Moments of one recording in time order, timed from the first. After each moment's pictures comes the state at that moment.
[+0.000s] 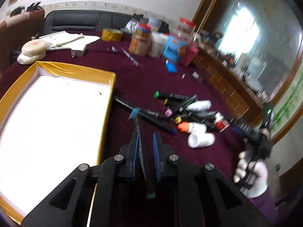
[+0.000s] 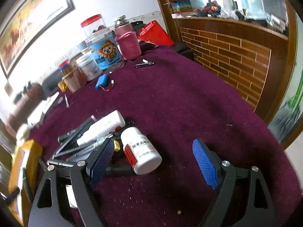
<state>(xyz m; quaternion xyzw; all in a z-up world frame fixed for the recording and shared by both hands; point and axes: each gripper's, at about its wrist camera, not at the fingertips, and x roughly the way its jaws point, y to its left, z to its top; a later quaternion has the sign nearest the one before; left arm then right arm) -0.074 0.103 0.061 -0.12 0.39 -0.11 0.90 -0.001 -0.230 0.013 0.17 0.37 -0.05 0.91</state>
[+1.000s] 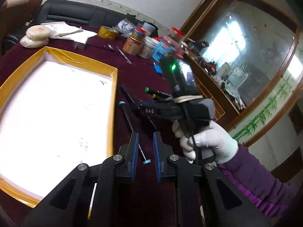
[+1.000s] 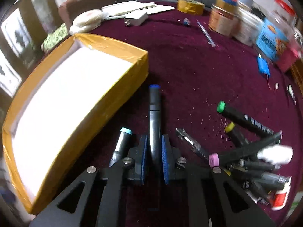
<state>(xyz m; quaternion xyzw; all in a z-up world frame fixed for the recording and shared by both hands) -0.128 0.169 0.076 -0.21 0.37 -0.19 0.88 0.054 0.034 0.007 -0.10 0.52 0.24 0.81</state>
